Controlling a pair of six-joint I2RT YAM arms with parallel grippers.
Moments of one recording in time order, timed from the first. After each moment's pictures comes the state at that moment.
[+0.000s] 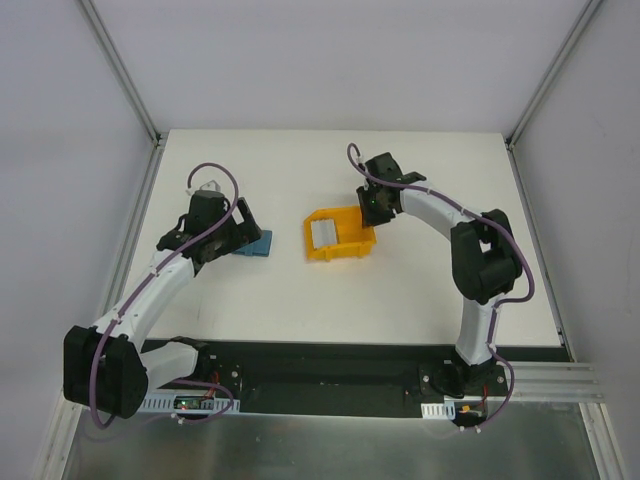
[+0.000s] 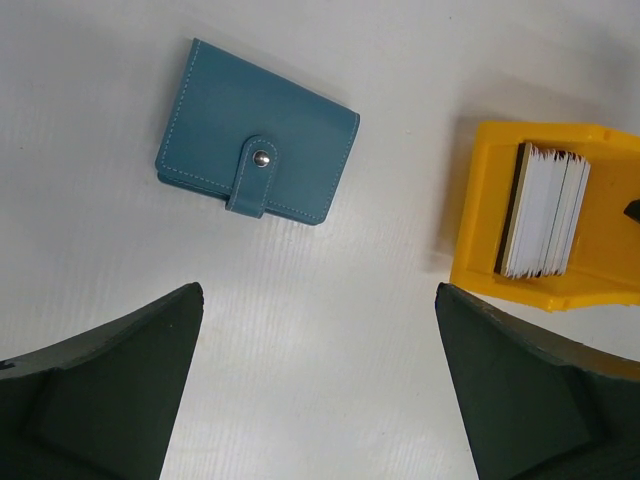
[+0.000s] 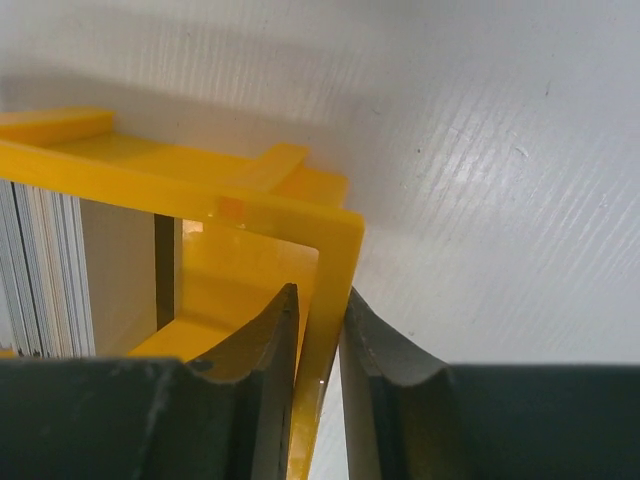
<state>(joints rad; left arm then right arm) -0.25 1.12 0.81 -0.48 -0.01 -0.65 0.48 1.95 1.46 -0.59 -0.06 0.20</state>
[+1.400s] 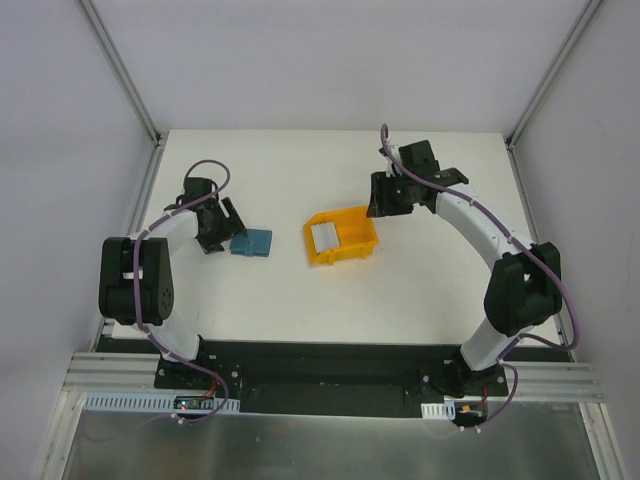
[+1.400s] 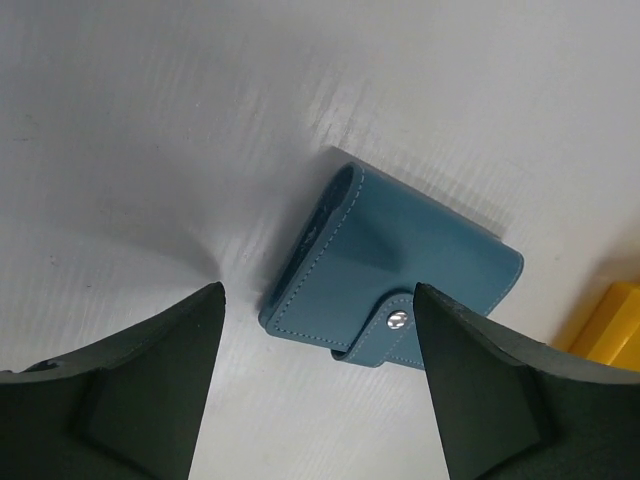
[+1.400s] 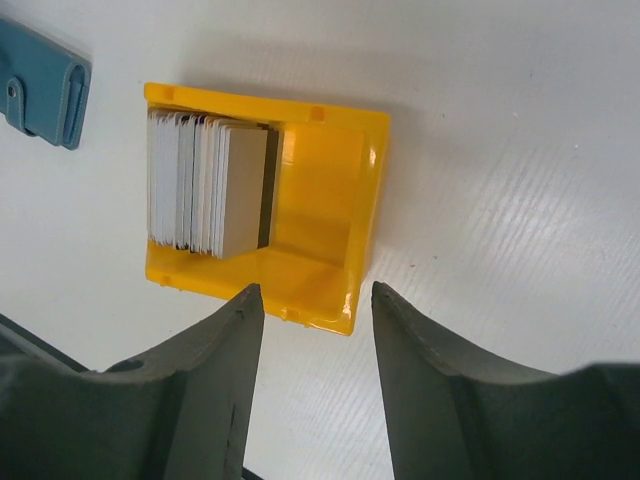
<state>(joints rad) -0.01 1.63 0.96 -0.40 0.14 -0.57 0.40 1.66 1.41 -0.65 -0.25 0.19</state>
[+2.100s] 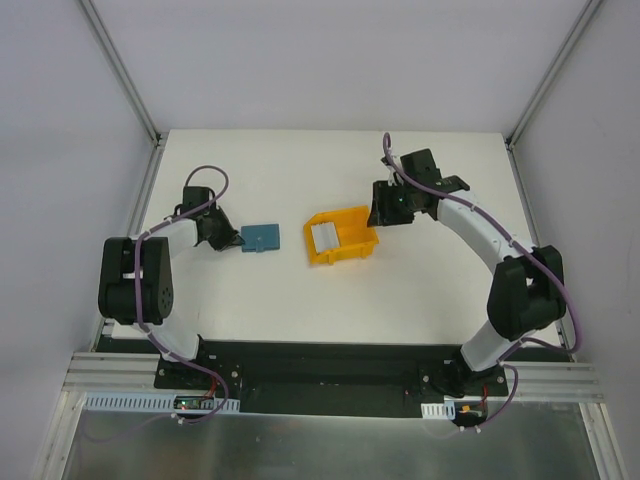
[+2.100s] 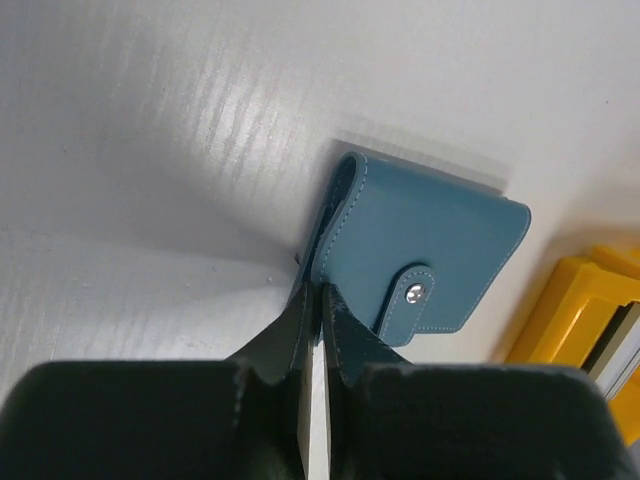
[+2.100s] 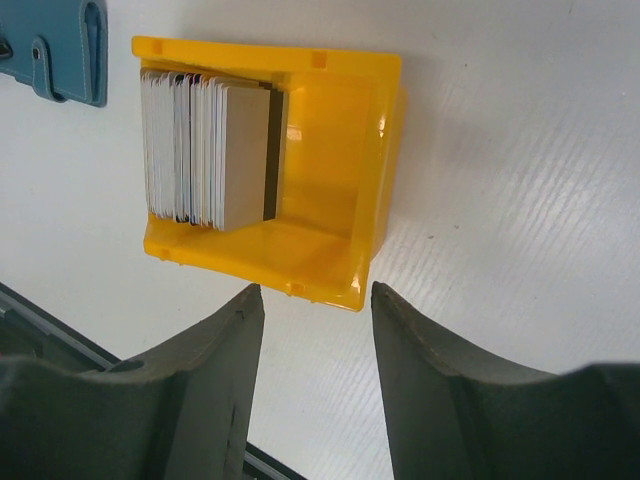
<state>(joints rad) 0.01 1.65 0.85 -0.22 0.29 -0.63 0.39 1.63 1.32 -0.64 -0.29 0.22</state>
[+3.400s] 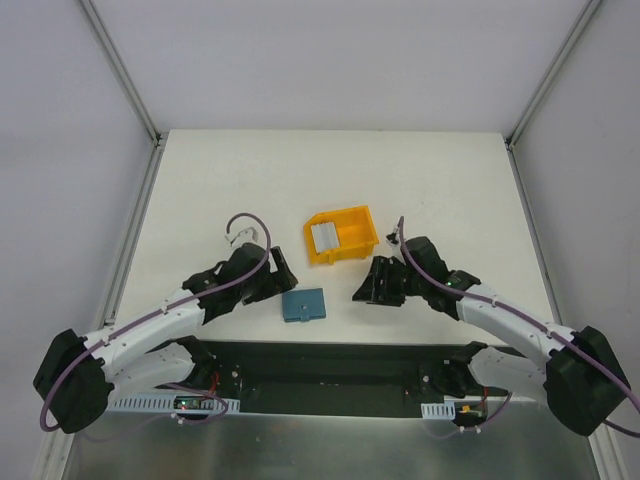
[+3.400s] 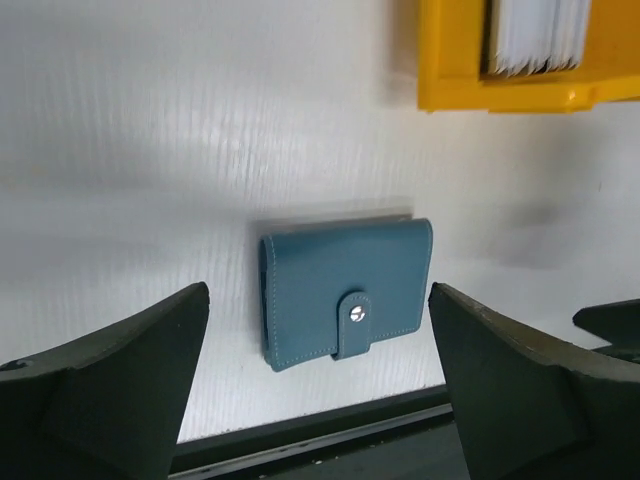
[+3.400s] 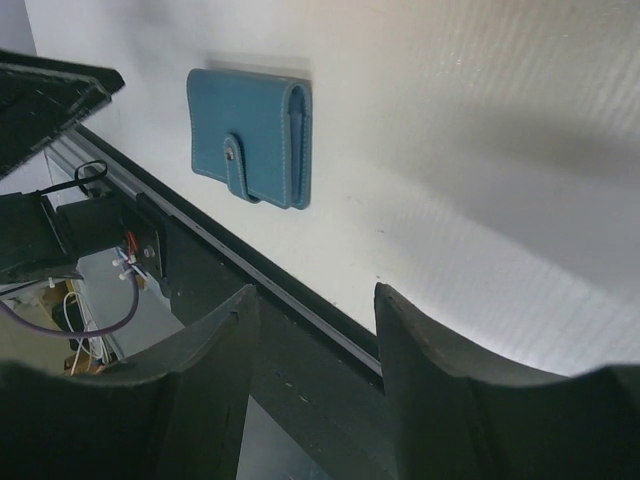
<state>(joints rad) -0.74 0.97 0.51 -0.40 -0.14 -1.01 0.64 1.07 0.53 -0.26 -0.39 0.76</state>
